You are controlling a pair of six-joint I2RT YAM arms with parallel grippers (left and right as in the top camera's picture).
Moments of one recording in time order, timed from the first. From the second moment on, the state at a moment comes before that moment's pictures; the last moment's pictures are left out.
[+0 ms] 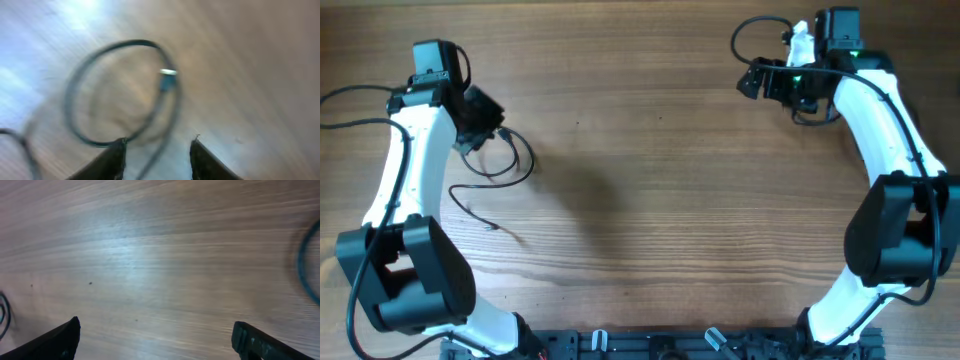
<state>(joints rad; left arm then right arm) 0.17 1.76 1.39 -0.87 -0.01 -0.71 0.00 1.93 1.56 -0.78 -0.37 0.18</state>
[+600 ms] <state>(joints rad) 0.21 1.97 1.35 -0.79 0.33 -0.61 0.16 1.93 1.56 -0.84 -0.38 0.18</state>
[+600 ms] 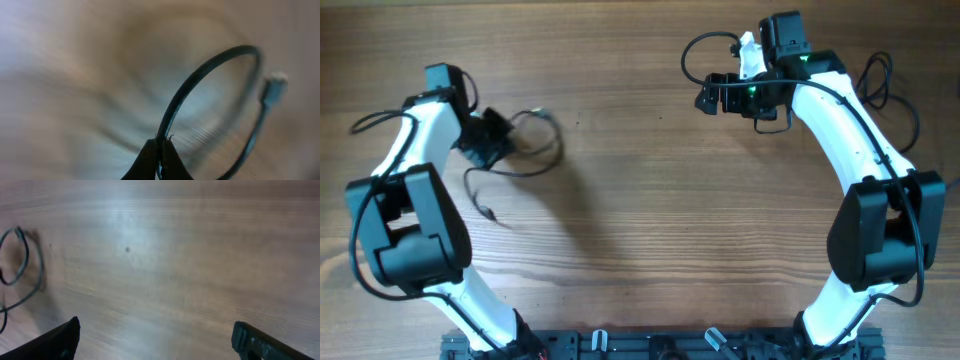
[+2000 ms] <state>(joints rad) 0.02 1.82 1.31 -0.86 0.37 -0.57 0.54 2.05 1.55 -0.44 -0.54 -0.09</state>
